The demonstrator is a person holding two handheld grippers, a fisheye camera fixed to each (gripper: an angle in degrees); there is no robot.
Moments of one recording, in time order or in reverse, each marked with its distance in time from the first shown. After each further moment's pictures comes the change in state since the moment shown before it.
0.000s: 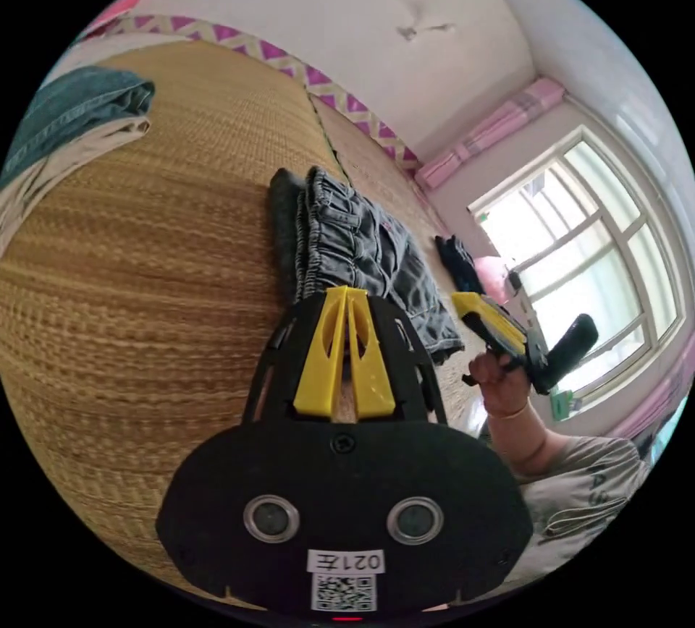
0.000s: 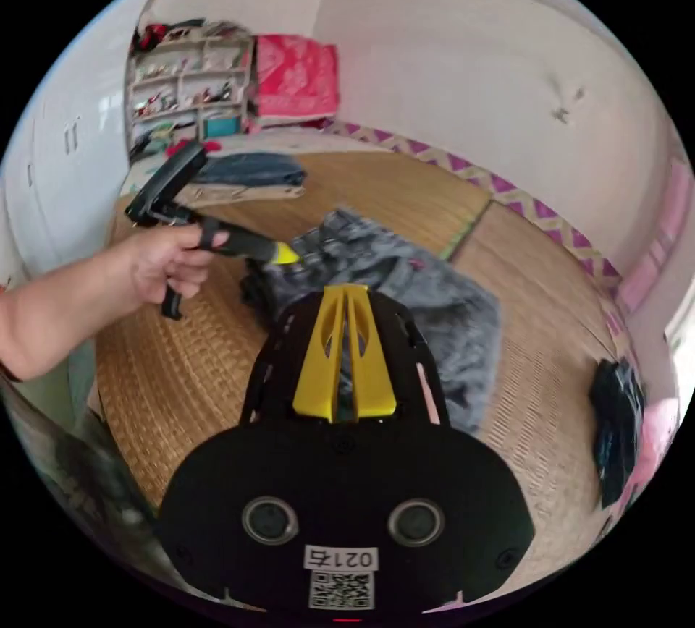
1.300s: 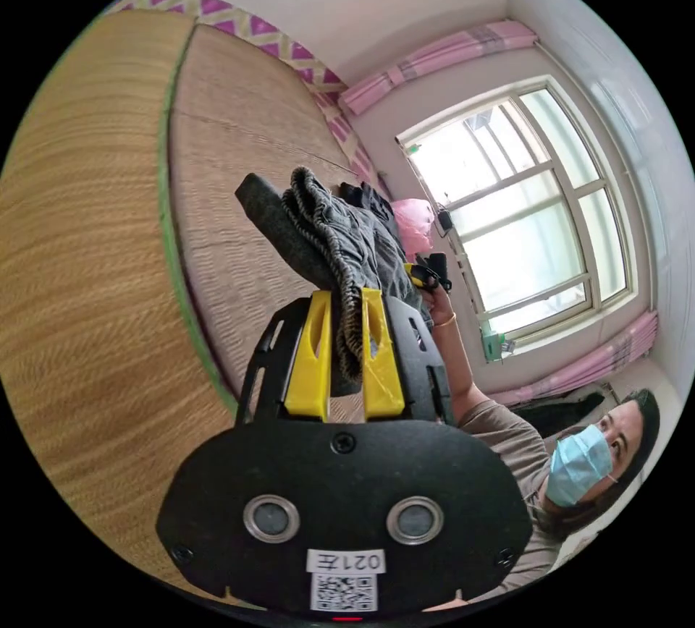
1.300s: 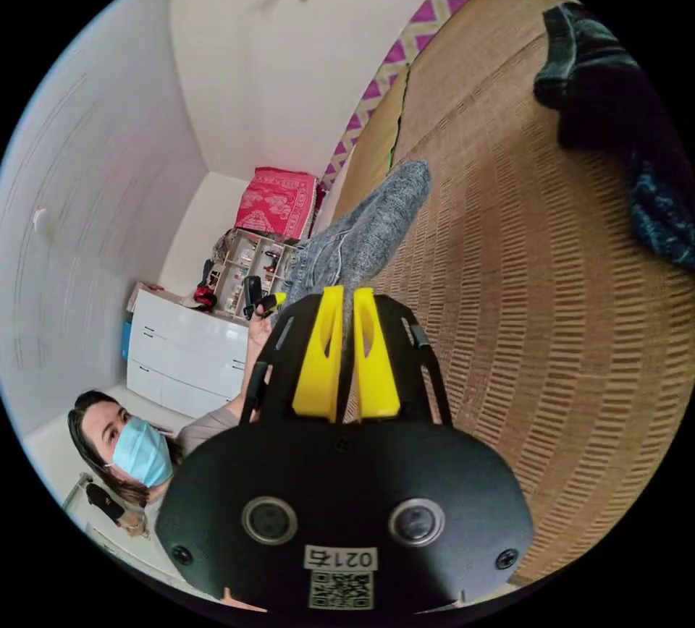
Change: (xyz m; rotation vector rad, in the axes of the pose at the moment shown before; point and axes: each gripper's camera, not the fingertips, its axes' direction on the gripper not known) left arm 0.291 -0.237 0.237 -0.351 0.288 0.095; right arm 0.634 0.575 0.096 0.015 -0.833 0.932
